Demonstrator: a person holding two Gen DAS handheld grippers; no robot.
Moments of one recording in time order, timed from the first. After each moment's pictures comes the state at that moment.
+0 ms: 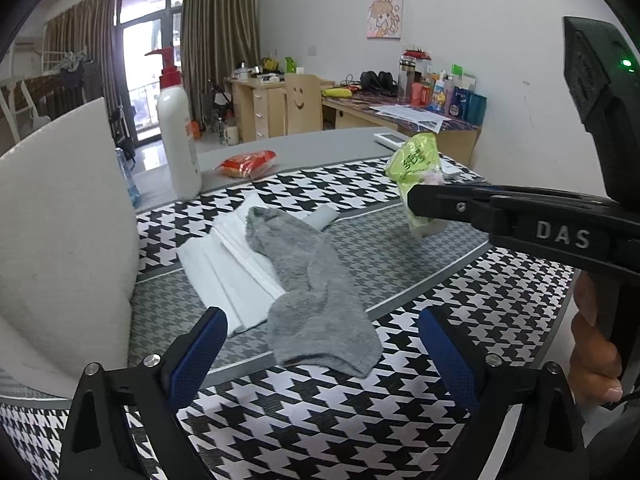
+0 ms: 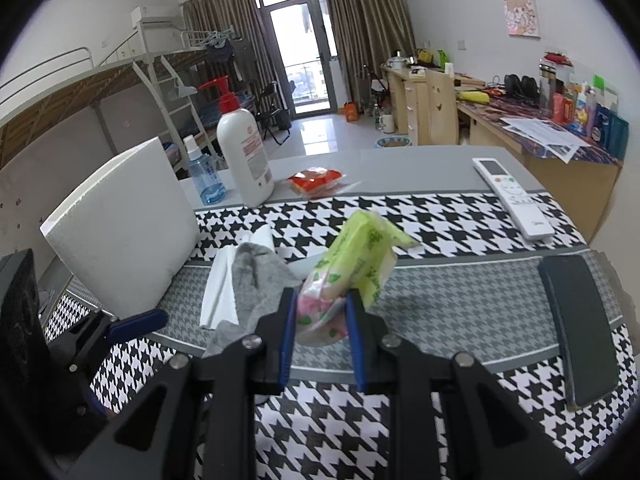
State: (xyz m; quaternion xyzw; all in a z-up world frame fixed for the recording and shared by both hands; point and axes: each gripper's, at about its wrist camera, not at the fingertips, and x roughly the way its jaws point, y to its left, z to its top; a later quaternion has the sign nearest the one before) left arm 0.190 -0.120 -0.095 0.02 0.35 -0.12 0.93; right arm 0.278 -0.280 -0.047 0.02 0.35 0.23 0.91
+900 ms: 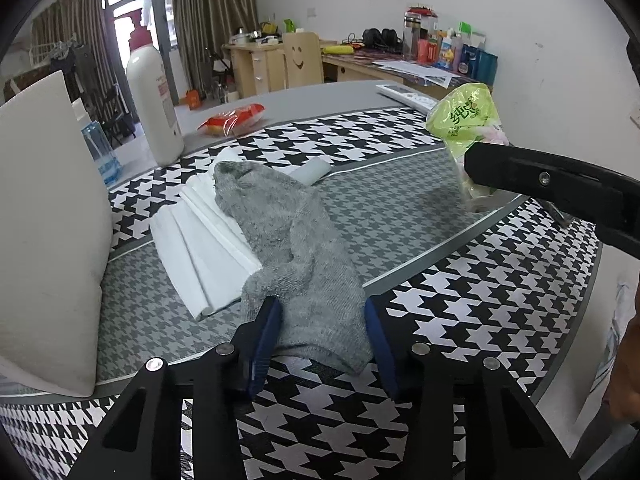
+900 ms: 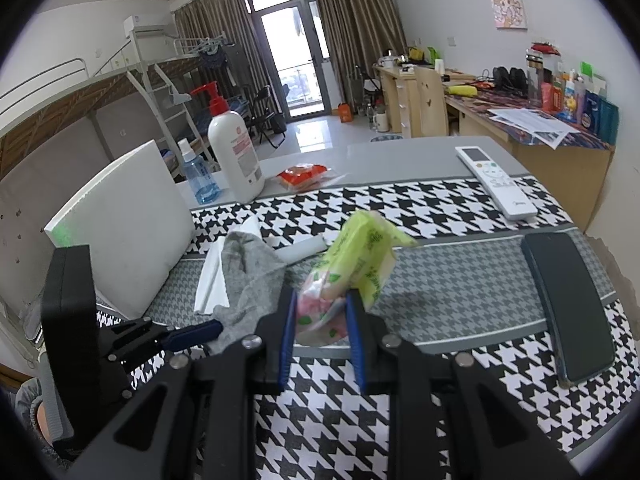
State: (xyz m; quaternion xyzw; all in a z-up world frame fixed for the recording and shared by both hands) left arm 0.211 -0.140 -0.120 0.05 0.42 -0.11 0.90; right arm 0.266 -0.299 -0.052 0.03 0.34 0.23 0.91
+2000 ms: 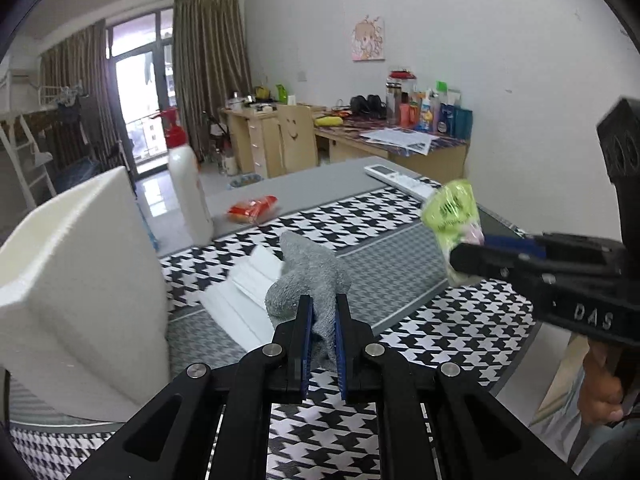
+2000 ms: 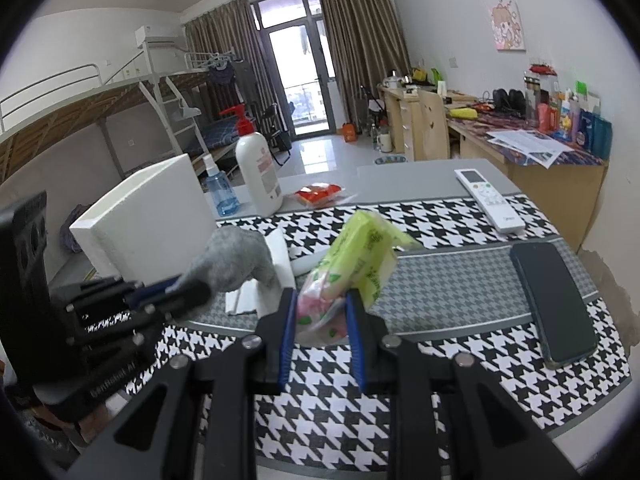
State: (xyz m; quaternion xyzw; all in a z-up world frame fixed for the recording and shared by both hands) left arm 0.162 -0.115 -0.047 0.05 0.30 -0.13 0.94; right arm 0.222 -0.294 -0.031 0.02 0.31 0.23 0.92
